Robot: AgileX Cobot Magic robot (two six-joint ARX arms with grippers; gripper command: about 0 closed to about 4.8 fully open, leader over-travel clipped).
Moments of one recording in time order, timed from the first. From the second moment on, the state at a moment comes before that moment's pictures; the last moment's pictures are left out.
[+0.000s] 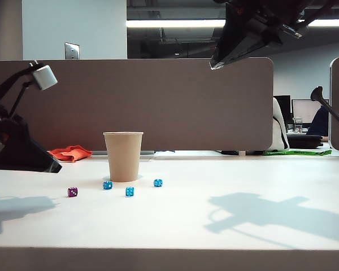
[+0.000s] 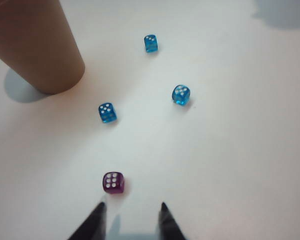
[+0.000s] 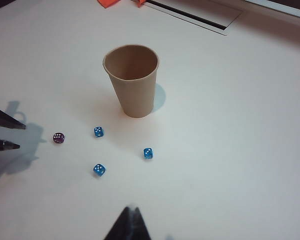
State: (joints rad) left arm -0.15 1.31 0.44 0.22 0.56 0.64; right arm 0.66 1.15 0.83 -0.13 -0.02 0.03
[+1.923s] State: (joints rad) left arm -0.15 1.57 0.52 0.36 0.56 0.68; right arm 0.66 1.15 0.83 -0.13 -0.02 0.03
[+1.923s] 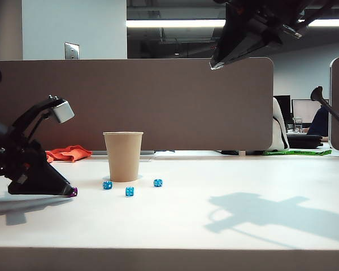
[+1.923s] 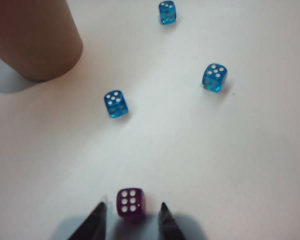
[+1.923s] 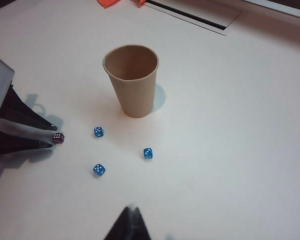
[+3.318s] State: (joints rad) left arm -0.15 1.62 0.58 0.34 0.57 0.65; right arm 0.66 1.15 0.83 -0.13 -0.02 0.03
